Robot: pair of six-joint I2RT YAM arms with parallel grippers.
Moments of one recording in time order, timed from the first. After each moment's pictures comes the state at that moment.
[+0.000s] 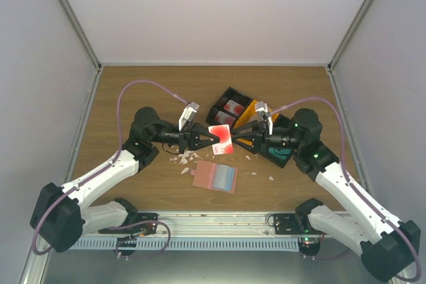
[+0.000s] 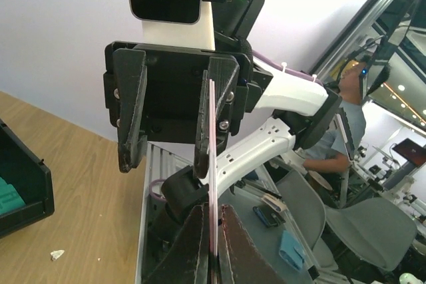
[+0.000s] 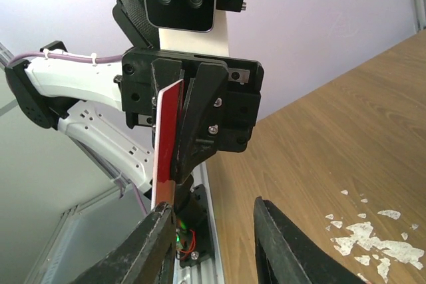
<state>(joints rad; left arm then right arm) -0.58 1.14 0.72 0.57 1.10 -0.72 0.49 0.89 0.73 0.08 -0.97 0.41</state>
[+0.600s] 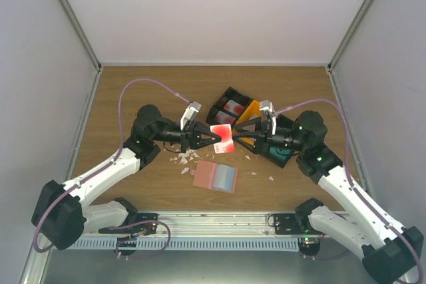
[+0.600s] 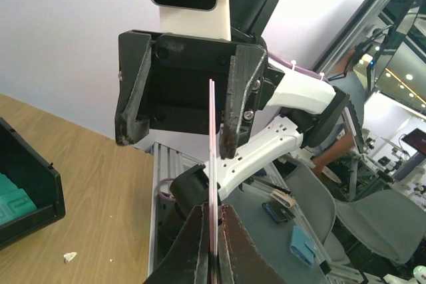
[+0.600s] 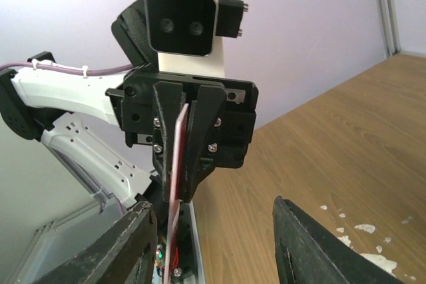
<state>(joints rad) -0.58 1.16 0.75 0.54 1.11 -0.65 0.50 0.85 0.73 0.08 -0.90 0.40</state>
